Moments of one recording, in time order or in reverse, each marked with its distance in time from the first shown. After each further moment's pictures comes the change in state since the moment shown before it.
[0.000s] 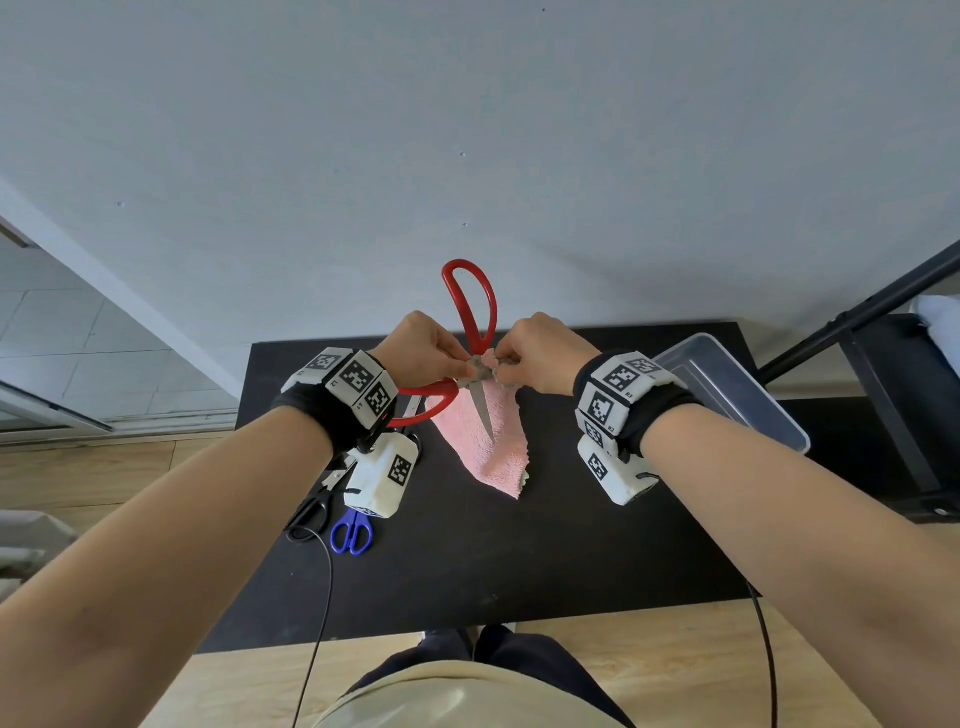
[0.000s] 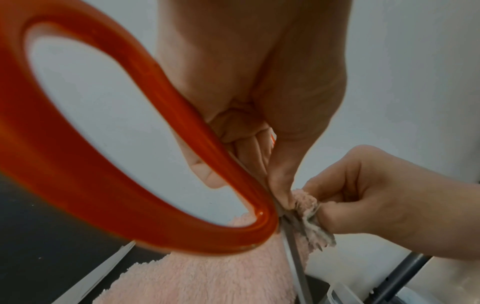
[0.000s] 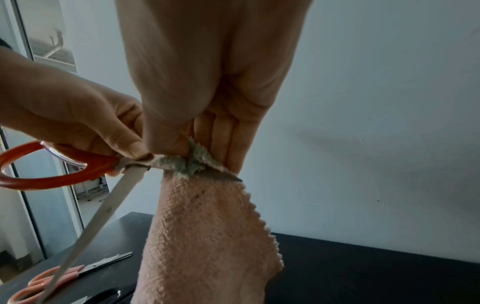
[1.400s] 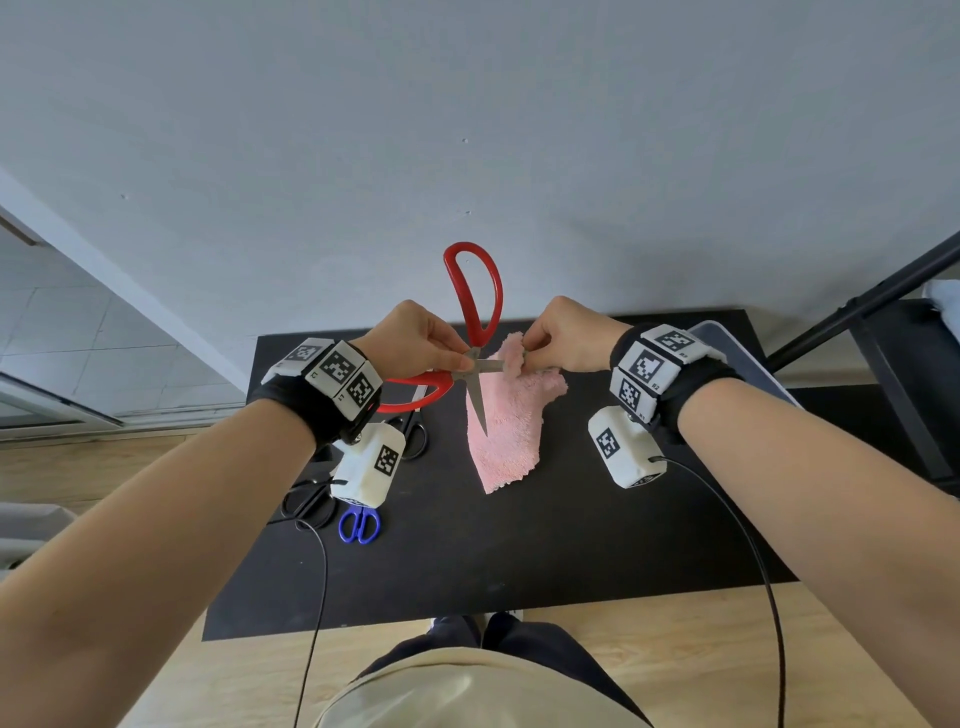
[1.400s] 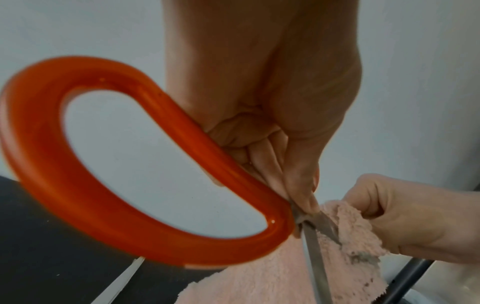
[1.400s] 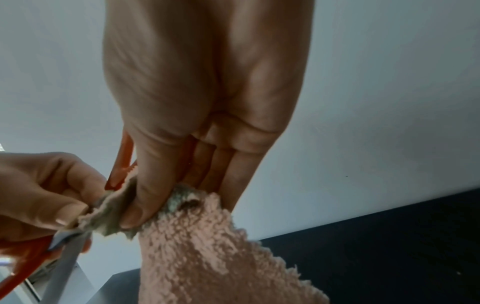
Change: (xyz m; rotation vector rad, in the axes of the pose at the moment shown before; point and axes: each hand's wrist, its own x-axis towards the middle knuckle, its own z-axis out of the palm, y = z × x) left_hand -0.013 -0.003 -0.014 -0.036 -0.051 0.028; right_hand -0.004 0.027 -0.010 0.283 -0.095 0.038
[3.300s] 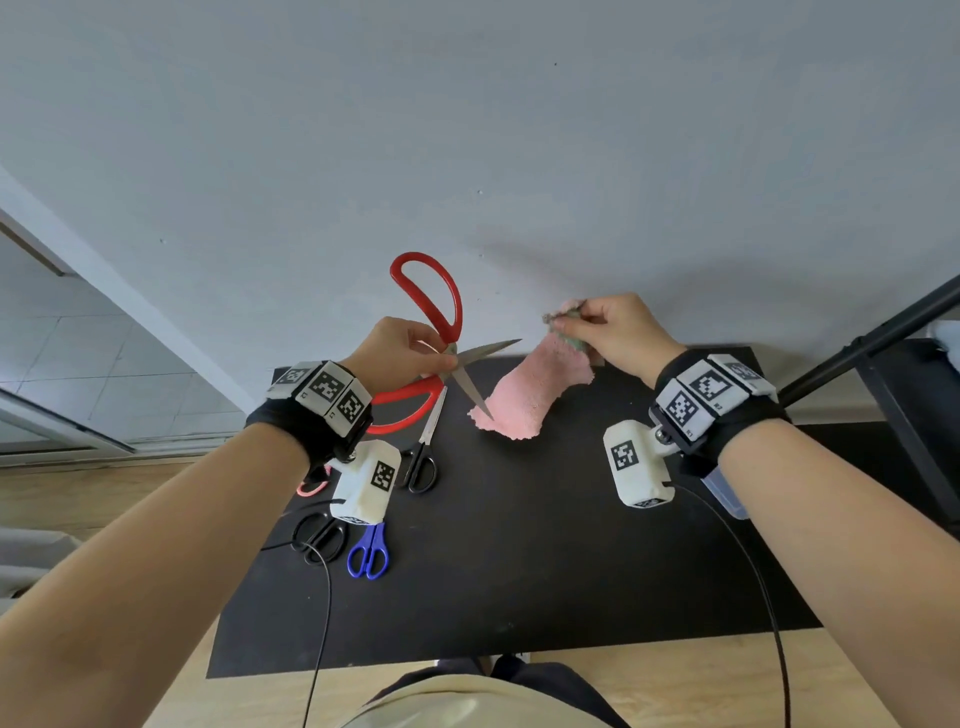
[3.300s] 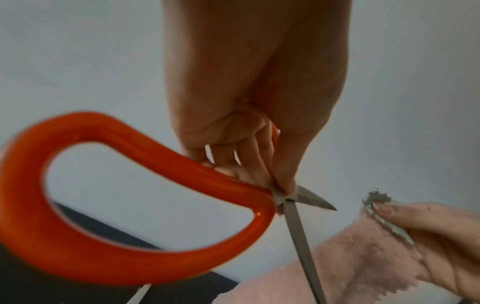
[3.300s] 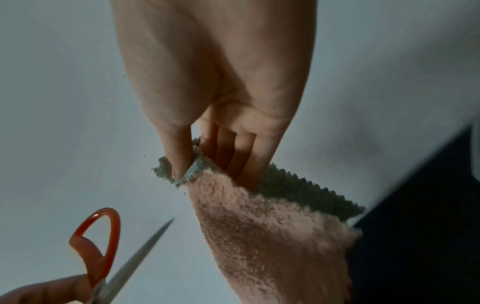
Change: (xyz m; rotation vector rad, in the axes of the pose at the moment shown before) left_hand 0.001 -0.006 -0.025 -0.156 0.184 -0.053; right_hand 0.001 0.015 -0.027 0.438 0.441 0.026
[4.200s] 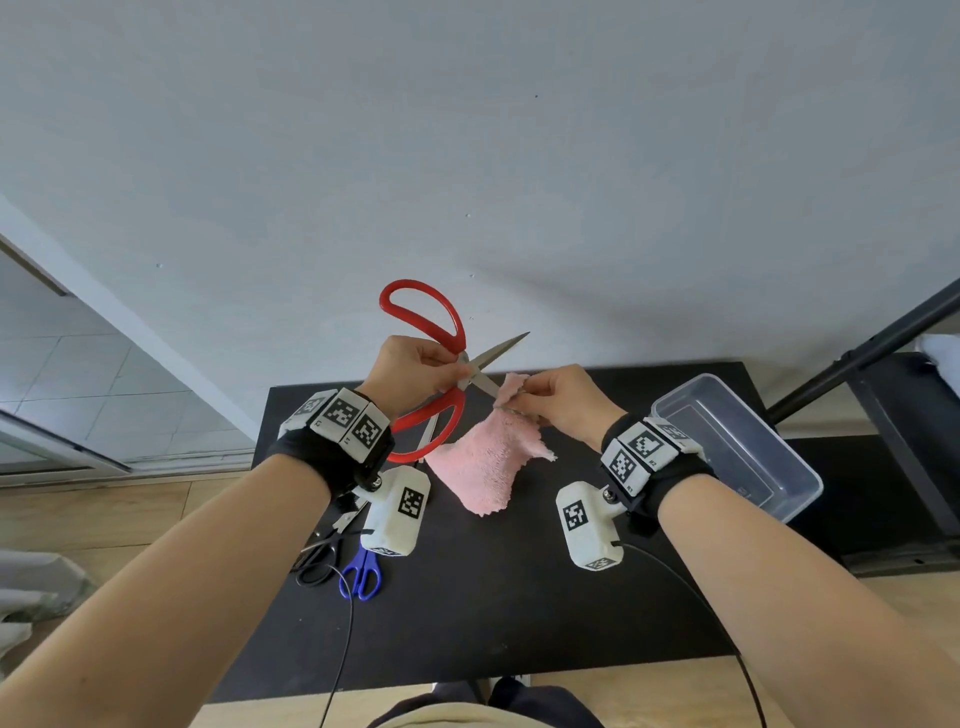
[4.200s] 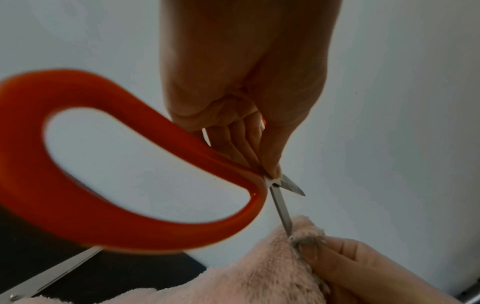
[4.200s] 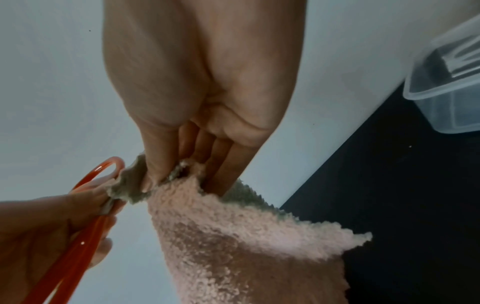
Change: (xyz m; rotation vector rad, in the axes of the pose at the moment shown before) left_hand -0.002 0.016 0.026 -0.109 0.148 0.006; right_hand -0.024 0.012 0.043 0.102 -0.201 0.091
